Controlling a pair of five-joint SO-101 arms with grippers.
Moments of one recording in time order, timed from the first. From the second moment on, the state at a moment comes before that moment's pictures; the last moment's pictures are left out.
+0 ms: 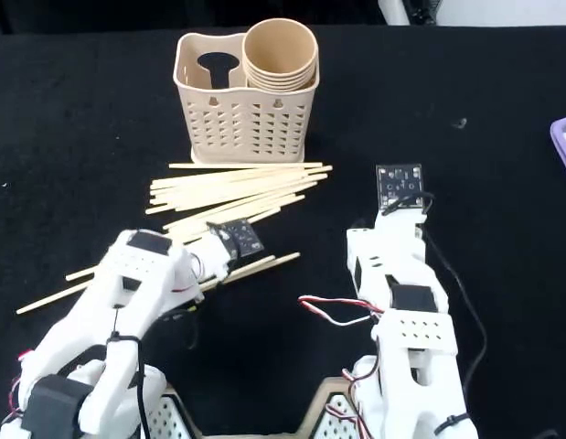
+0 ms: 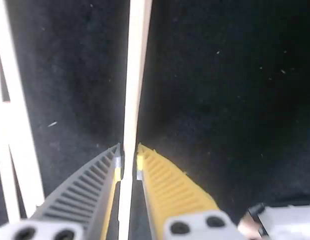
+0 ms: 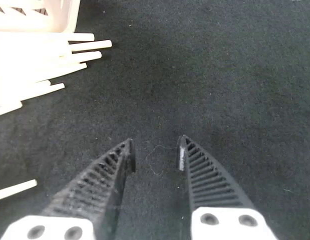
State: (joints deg) left arm 8.7 -25.9 56.9 62.9 -48.6; right arm 4.2 -54.9 79.8 29.1 6.9
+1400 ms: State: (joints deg) left arm -8.4 -60.8 38.1 37.7 -0.2; right arm 4.2 -54.9 80.7 29.1 6.9
